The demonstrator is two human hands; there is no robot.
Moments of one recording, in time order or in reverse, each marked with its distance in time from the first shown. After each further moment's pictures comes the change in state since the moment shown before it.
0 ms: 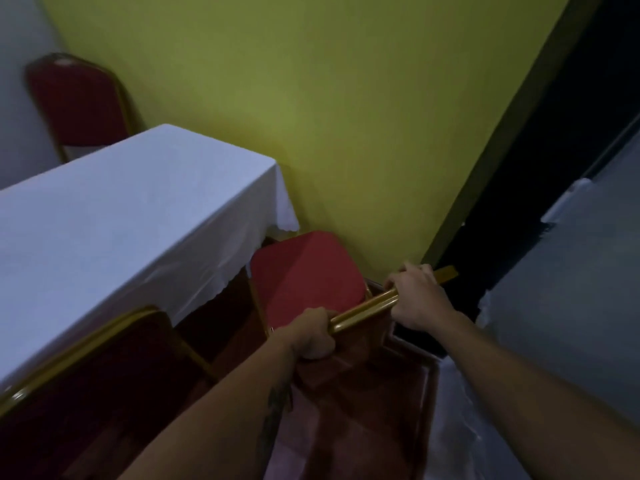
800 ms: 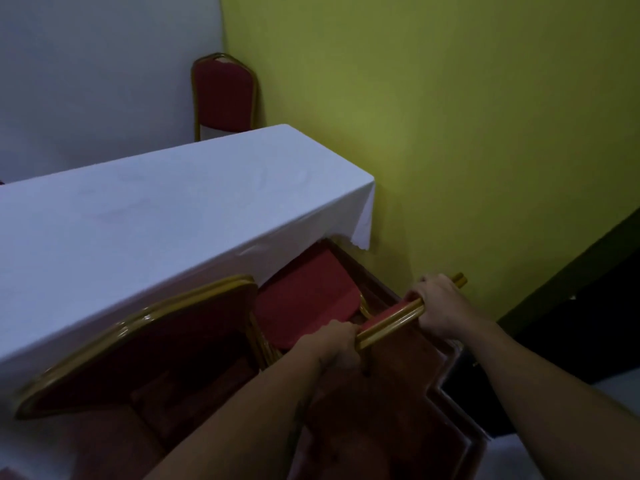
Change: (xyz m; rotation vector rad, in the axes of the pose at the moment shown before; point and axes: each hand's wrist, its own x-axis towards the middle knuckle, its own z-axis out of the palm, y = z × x) left_hand -0.041 -0.074 -0.019 -0.182 0.086 -0.149; right_hand 0.058 -0.094 -0.007 -0.128 -0.034 -0.418
